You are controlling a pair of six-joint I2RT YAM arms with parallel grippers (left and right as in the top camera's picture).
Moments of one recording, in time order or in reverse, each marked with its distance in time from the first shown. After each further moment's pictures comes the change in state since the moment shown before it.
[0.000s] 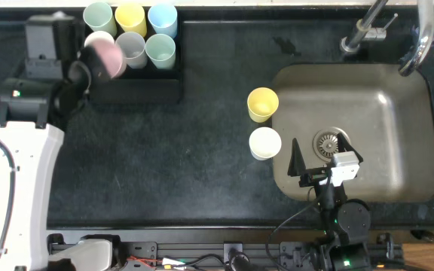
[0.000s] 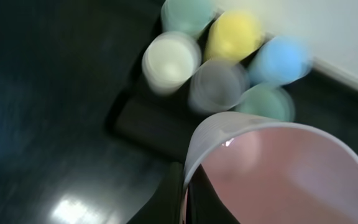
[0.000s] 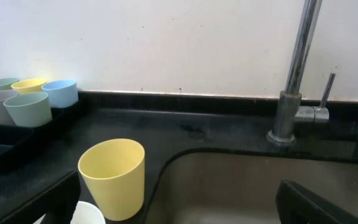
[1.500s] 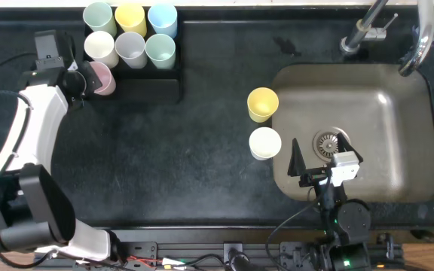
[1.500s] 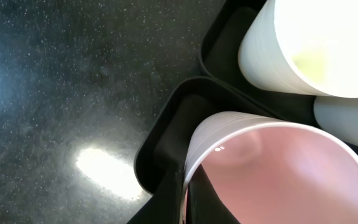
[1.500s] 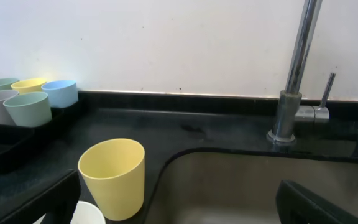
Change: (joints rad) left arm 0.183 0.320 -0.188 0.333 0.049 0.097; right arm 0.000 0.000 0.000 0.000 0.000 0.000
